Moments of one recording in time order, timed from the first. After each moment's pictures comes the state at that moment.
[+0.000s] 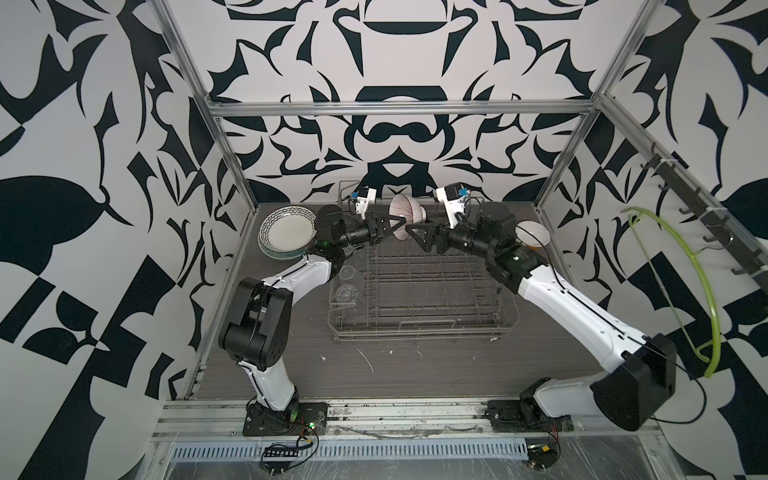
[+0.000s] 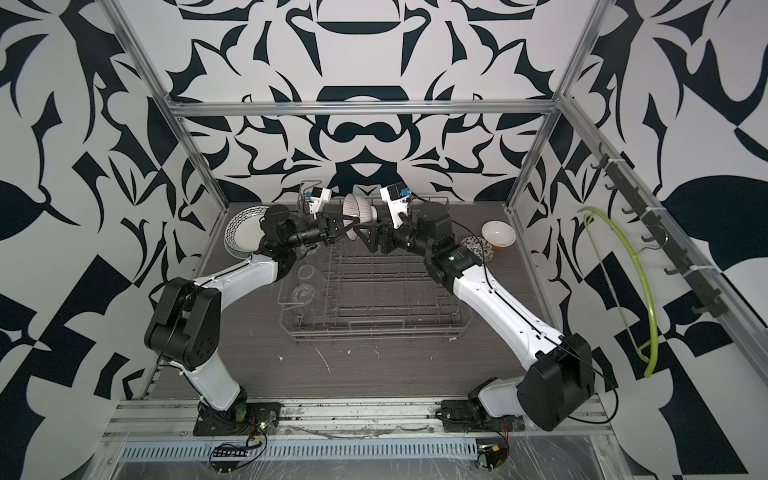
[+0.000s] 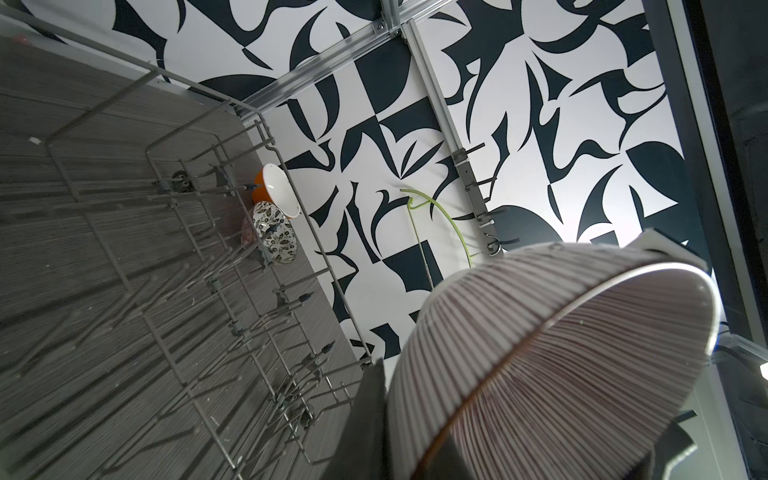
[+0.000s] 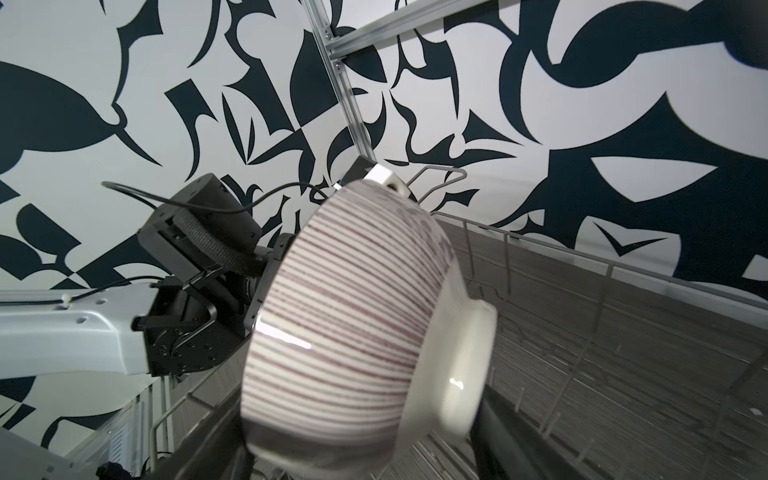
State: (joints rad) left arm -0.40 1.74 1.14 0.75 0.96 -1.22; right arm 0.50 1.38 1.23 -0.04 -0.47 0.29
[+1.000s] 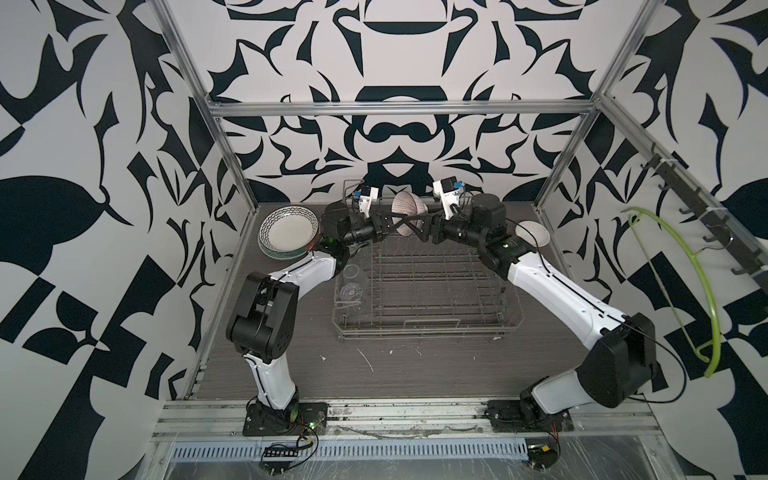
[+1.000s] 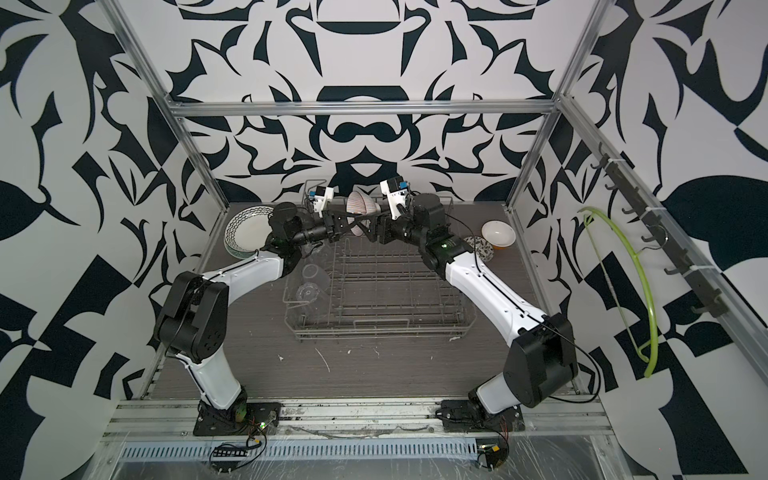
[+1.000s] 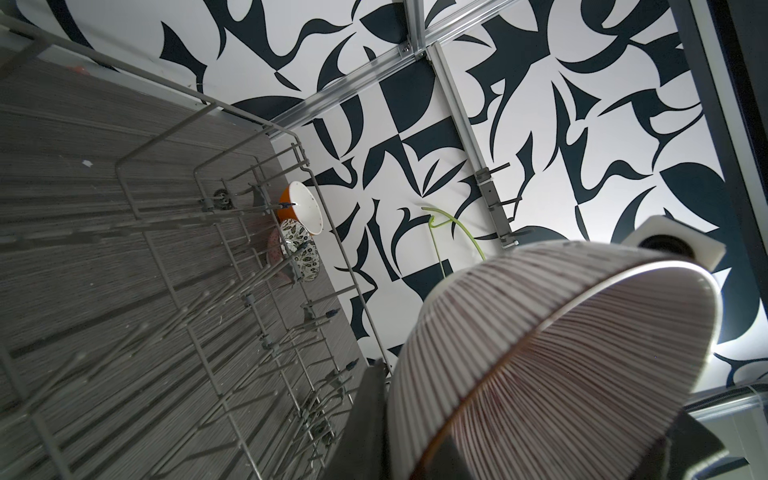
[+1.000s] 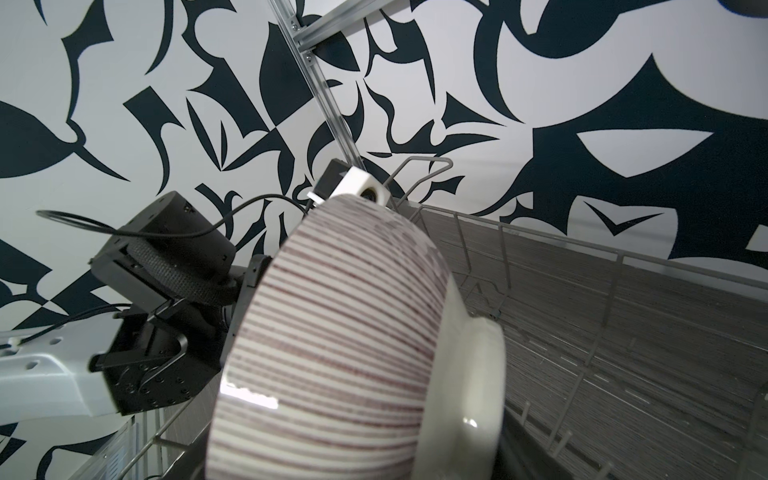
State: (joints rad) left arm -0.41 1.80 1.19 0.67 0.88 -1.16; right arm 0.47 1.49 1.30 -0.05 -0.48 0.33
